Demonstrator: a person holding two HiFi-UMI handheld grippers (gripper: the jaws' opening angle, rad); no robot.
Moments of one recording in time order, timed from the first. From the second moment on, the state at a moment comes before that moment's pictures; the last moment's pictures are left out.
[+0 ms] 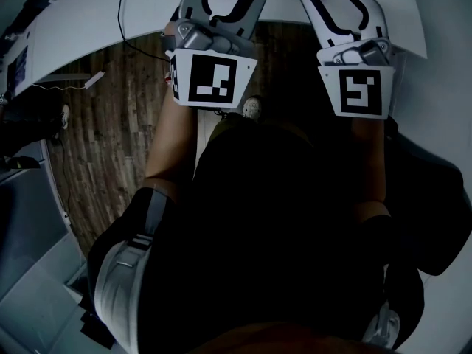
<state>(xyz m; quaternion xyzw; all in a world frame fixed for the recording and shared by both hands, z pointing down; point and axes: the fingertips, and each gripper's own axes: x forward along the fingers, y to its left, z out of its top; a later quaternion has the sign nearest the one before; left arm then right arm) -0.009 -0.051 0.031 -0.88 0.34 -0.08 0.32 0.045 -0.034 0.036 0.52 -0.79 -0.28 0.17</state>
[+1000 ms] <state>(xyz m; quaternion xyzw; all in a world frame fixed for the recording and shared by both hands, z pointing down) 0.008 0.057 0.026 -0.86 0.38 -0.05 0.34 0.061 0.074 0.038 0.49 -0.80 -0.31 0.14</state>
